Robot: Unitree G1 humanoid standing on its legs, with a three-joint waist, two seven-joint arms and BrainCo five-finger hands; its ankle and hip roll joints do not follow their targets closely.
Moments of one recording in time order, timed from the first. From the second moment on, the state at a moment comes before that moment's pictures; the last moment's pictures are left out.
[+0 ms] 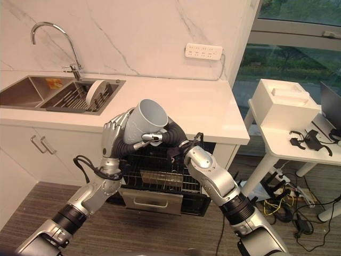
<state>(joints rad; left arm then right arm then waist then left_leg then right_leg) -0.29 0.44 -0.49 0.19 0.72 -0.20 0.92 -0.42 -0.37 0.46 -0.13 0.56 0.20 0.03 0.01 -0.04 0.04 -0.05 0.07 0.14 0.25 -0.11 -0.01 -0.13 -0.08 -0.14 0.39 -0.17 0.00</state>
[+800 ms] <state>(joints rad) -0.29 0.48 -0.47 0.09 0.70 -0.16 0.78 -0.42 -0.38 0.46 -0.14 0.57 0.21 0.01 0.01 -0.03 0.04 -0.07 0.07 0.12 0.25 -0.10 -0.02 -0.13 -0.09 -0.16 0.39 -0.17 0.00</state>
